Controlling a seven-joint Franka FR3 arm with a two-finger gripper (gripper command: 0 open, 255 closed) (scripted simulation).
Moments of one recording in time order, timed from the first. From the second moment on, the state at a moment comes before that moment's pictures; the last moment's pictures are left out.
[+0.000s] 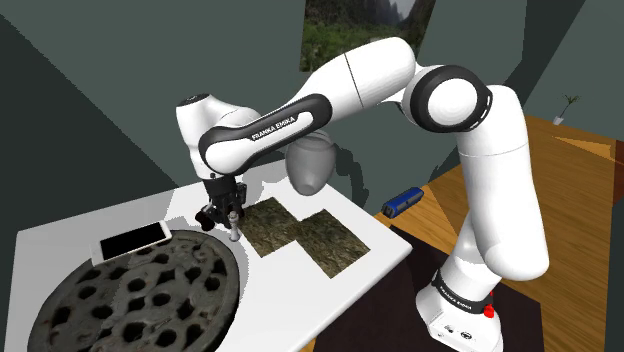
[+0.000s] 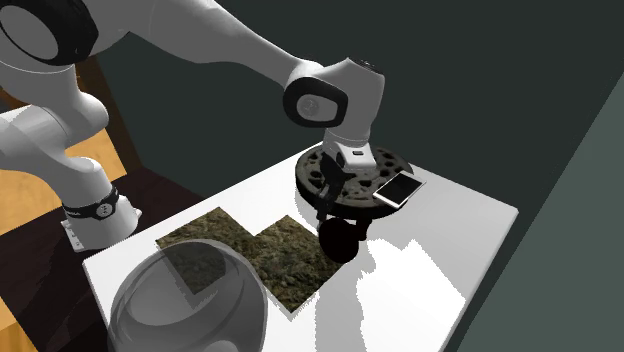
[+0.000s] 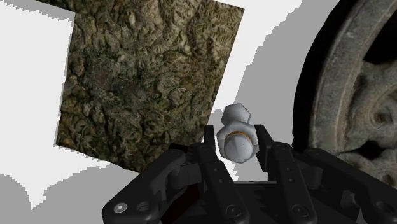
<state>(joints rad) 0.22 0.55 0.29 -1.60 -0.22 1.94 0.49</state>
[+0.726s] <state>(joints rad) 0.22 0.51 0.30 -1.58 -0.21 1.87 0.48</state>
